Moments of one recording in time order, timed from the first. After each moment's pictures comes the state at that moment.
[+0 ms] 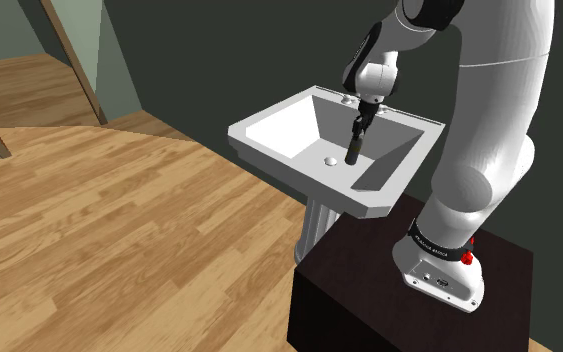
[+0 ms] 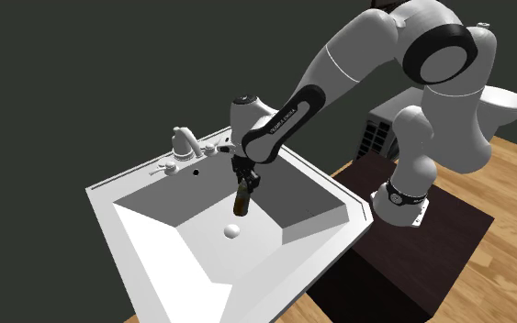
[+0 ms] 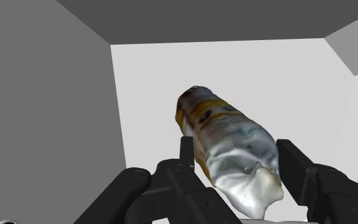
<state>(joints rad) -0.22 0.36 -0.55 -2.23 0.40 2.52 -1.04</state>
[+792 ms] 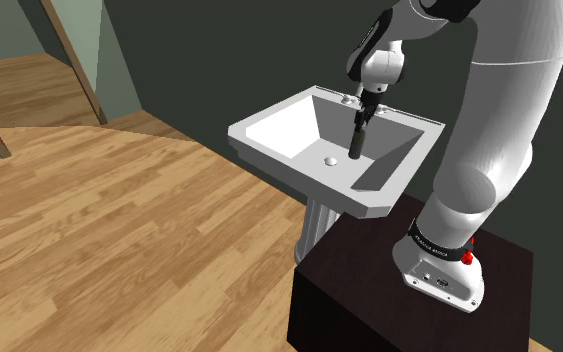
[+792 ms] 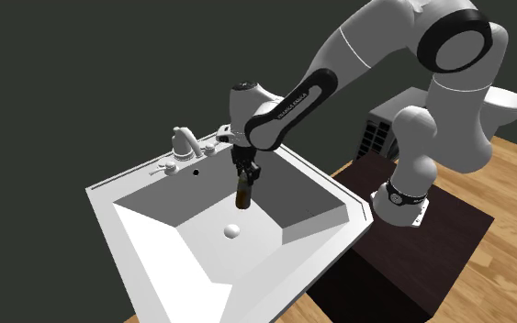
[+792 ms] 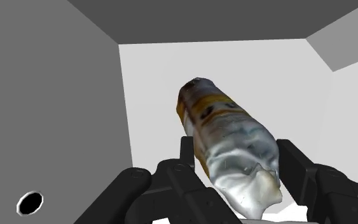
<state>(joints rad) -0.18 0.26 -0.61 -2.23 0.30 2.44 -0.97</state>
